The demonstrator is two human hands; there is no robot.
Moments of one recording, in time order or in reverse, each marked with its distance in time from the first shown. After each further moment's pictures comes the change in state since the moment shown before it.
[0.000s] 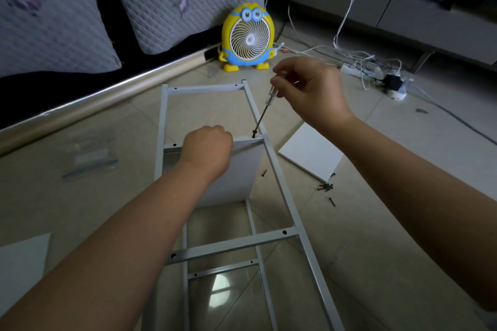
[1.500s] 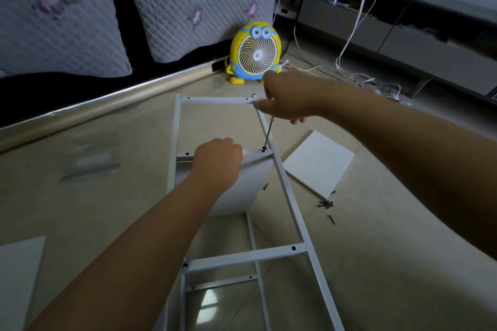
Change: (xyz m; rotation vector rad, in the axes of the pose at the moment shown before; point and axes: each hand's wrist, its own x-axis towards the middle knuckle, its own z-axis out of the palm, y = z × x) left_hand 0.000 -0.004 0.004 -0.140 0.034 0.020; right_hand 0.052 -0.054 0.008 -0.653 -0.828 0.124
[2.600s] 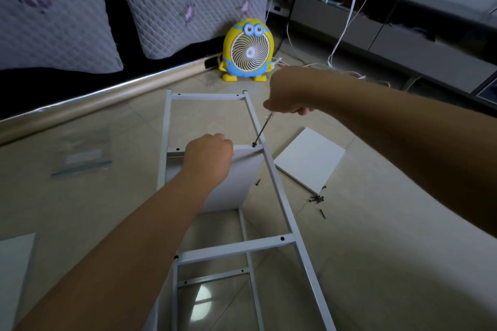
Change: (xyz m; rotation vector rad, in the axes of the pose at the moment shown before) left_hand -0.002 0.000 0.003 0.000 0.039 -0.055; right_hand -0.008 -0.008 -0.013 -0.249 -0.179 0.169
